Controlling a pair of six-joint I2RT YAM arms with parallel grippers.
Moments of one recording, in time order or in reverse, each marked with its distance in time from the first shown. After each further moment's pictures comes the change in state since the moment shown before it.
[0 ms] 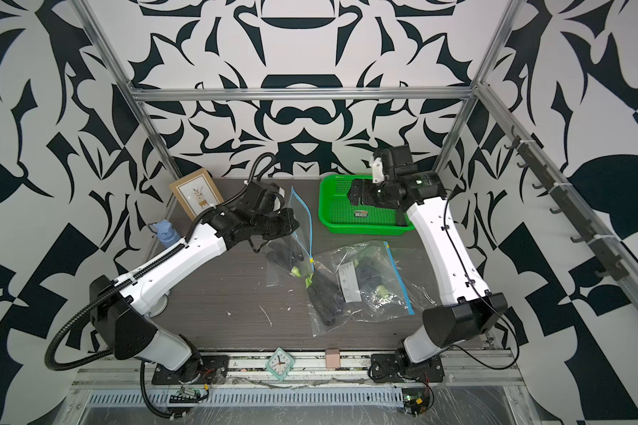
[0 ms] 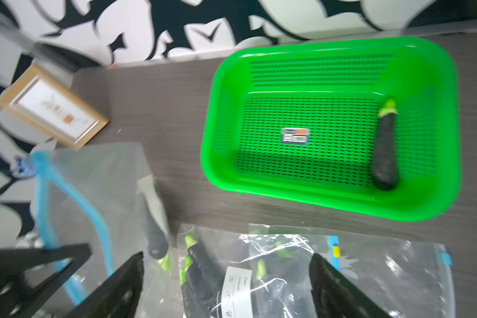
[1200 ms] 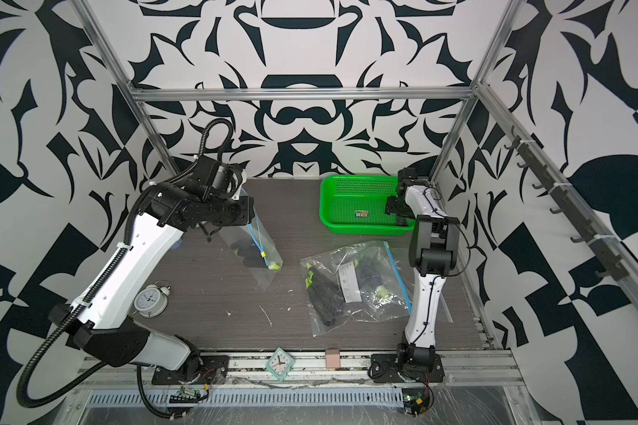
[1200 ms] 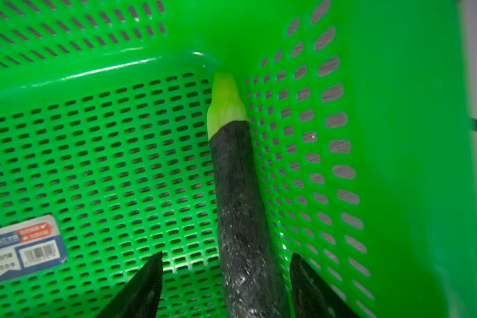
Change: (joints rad) left arm 0.141 -0.051 0.360 -0.550 -0.092 0.330; right arm -0.296 0.687 0.039 0.320 0.220 -0.107
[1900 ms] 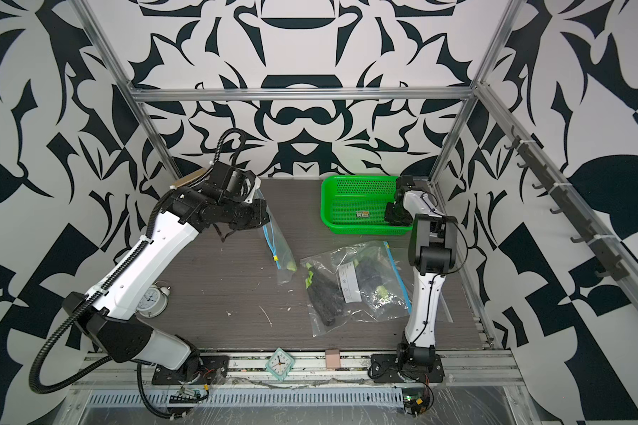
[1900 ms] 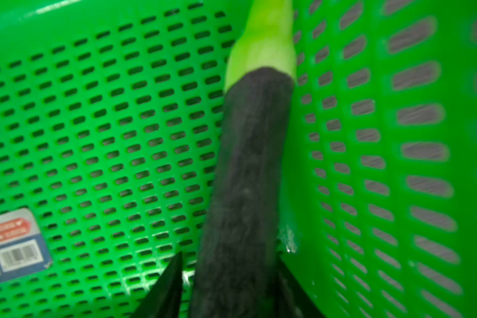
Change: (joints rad) left arm 0.000 0.028 -0.138 0.172 0.158 -0.084; right arm -0.002 0.014 -0.084 0.057 -0.074 0.045
